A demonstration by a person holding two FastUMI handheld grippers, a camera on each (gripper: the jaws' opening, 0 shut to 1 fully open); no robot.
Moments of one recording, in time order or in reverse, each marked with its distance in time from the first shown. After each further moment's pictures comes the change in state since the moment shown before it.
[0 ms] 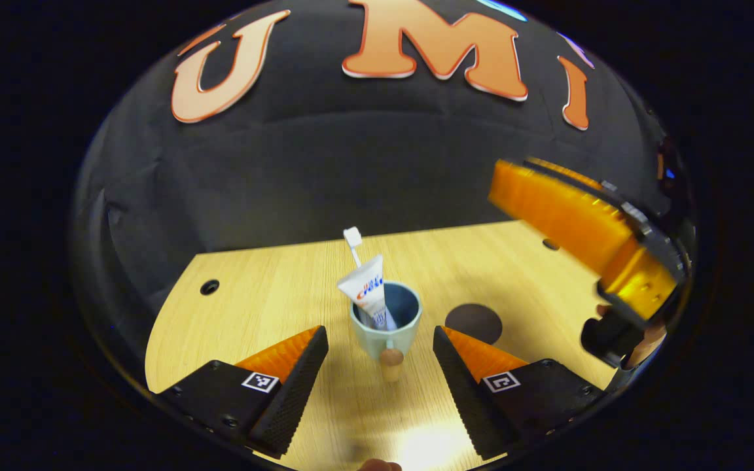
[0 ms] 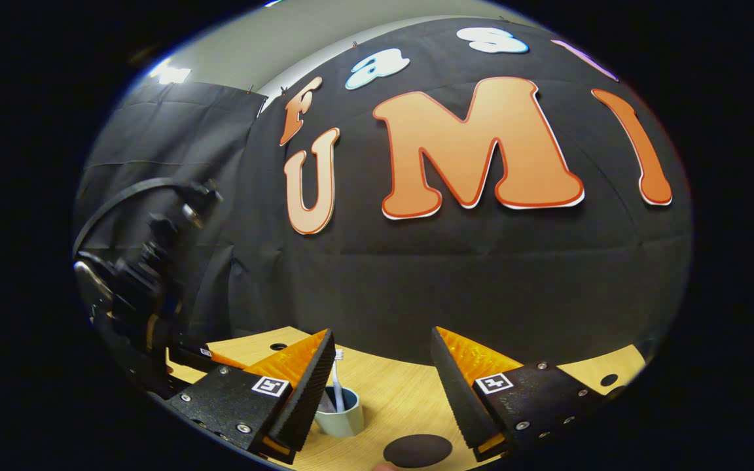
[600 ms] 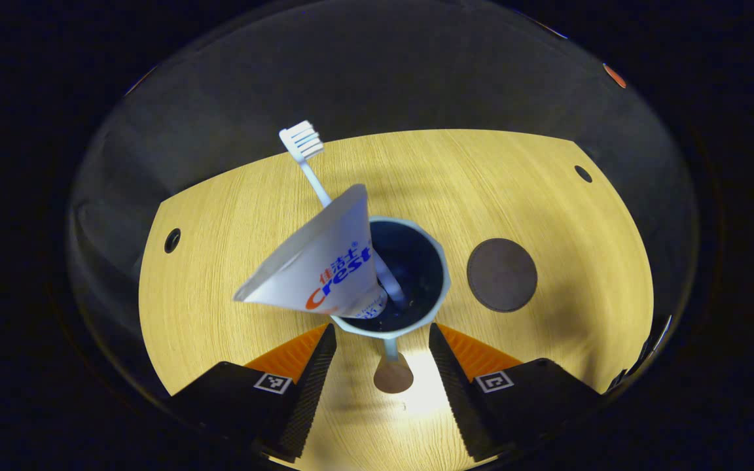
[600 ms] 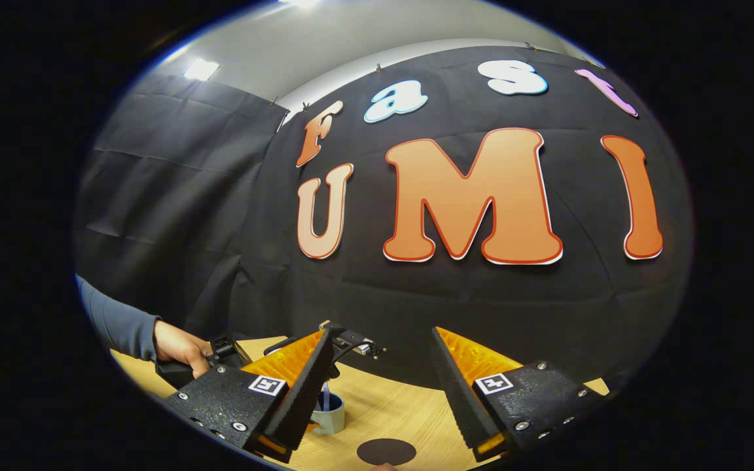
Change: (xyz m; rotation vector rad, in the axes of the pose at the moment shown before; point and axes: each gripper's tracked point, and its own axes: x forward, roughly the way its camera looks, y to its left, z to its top) left arm 0.027 0.004 -0.007 0.026 0.447 0.008; right arm -0.049 -0.010 0.050 -0.098 -0.095 0.011
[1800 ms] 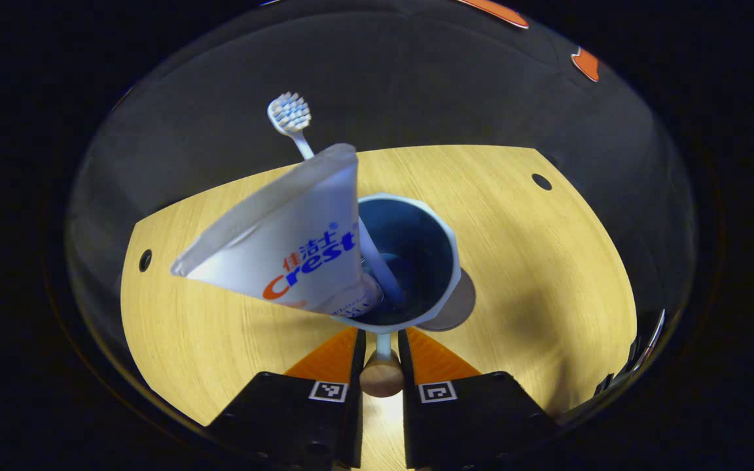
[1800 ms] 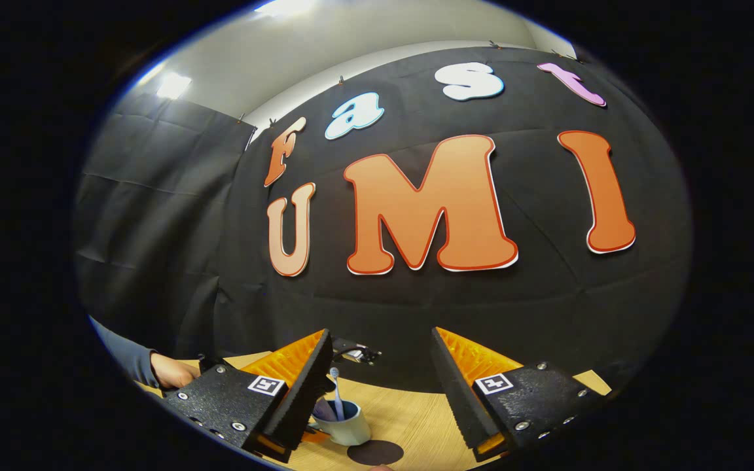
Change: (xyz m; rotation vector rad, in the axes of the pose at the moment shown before) left arm -0.021 -0.006 0.007 0.051 -0.081 -0.129; right arm -0.022 -0.048 0.020 0.076 -0.034 -0.104
